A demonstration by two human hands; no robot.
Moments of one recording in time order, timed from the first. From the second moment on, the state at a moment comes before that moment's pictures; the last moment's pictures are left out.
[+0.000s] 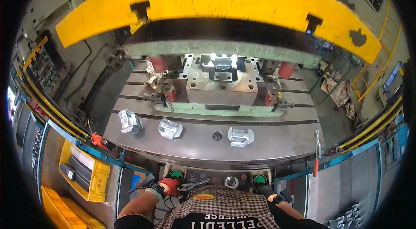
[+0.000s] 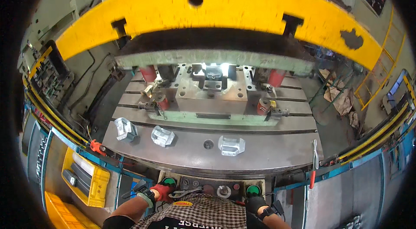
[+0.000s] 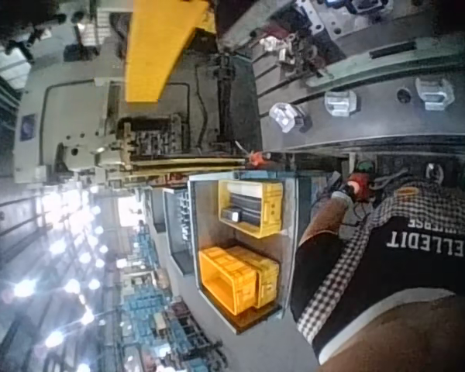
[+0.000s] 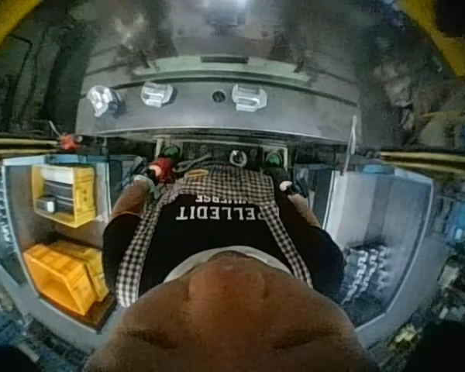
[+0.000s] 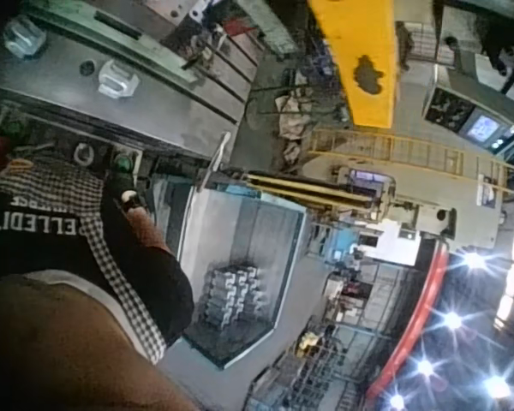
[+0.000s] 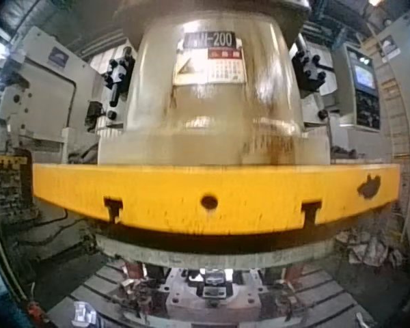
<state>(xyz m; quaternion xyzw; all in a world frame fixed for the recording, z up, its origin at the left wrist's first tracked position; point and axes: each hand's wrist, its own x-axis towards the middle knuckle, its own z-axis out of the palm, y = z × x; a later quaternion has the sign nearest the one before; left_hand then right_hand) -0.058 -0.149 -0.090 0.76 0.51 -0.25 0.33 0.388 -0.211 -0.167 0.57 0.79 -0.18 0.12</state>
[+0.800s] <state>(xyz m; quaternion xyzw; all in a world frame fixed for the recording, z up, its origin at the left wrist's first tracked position) -0.017 -0.054 -0.031 0.65 0.38 0.28 0.60 0.413 -0.223 -0.173 0.45 0.72 -0.53 0.02</state>
